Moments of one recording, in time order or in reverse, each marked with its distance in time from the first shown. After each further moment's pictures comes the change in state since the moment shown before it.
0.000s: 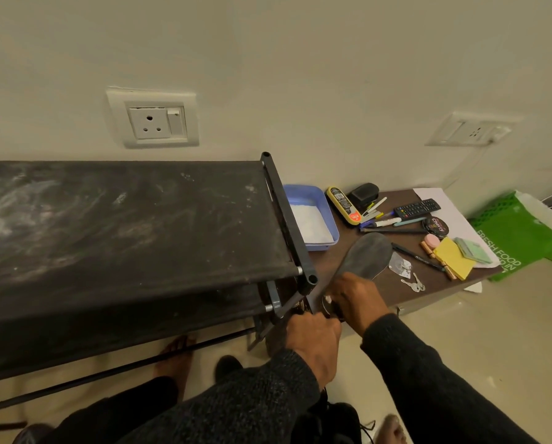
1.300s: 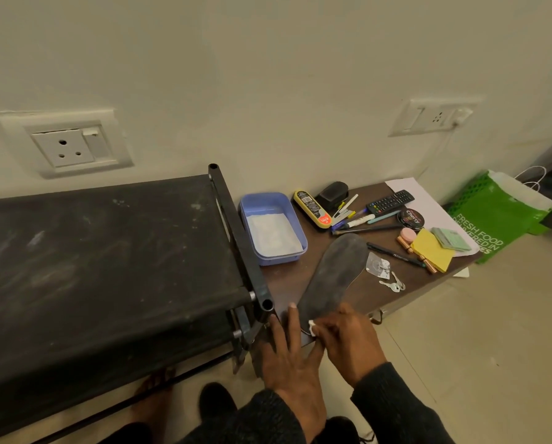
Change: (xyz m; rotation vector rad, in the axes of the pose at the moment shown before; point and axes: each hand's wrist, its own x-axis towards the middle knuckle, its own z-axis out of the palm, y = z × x) left_hand 0.027 0.022 0.011 0.011 -0.345 -0.105; right_hand -0.047 0.003 0.010 0.212 0.020 0.371
